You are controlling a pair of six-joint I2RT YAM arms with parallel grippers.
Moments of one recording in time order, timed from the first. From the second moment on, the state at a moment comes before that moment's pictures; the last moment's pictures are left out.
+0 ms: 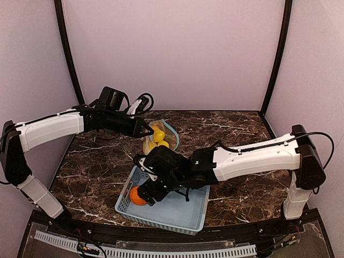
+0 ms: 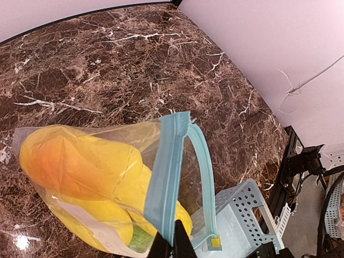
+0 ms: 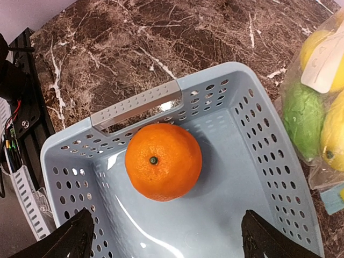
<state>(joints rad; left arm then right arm) -0.60 1.54 1.25 -0.39 0.46 -0.24 1.35 1.86 1.45 -0.44 0.16 0.35</state>
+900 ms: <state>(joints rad) -0.60 1.54 1.25 -0.39 0.46 -0.24 1.35 2.15 1.67 -0.45 0.15 0.34</state>
